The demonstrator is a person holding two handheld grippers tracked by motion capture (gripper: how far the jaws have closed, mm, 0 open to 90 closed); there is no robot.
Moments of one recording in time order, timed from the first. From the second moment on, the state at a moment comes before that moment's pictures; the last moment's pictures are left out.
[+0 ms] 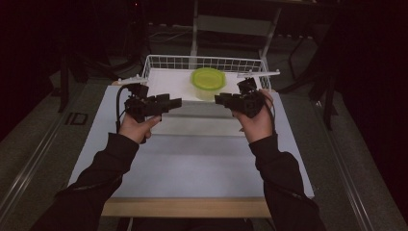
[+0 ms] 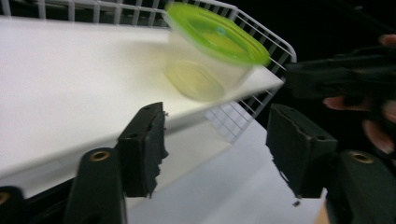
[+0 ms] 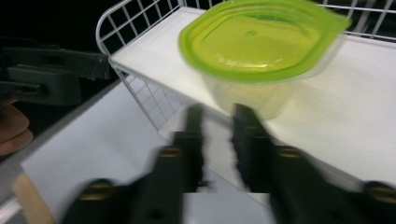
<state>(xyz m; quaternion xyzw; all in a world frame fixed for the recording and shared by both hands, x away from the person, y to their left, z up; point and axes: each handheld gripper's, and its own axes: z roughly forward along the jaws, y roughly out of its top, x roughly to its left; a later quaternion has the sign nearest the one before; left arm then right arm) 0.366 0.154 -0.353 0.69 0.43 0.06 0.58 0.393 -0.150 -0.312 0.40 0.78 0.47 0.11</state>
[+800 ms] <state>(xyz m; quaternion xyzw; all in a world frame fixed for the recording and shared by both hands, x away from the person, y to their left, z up) 0.302 0.142 -0.455 0.73 0.35 0.09 0.58 0.415 -0.125 -0.349 0.43 0.77 0.45 0.15</state>
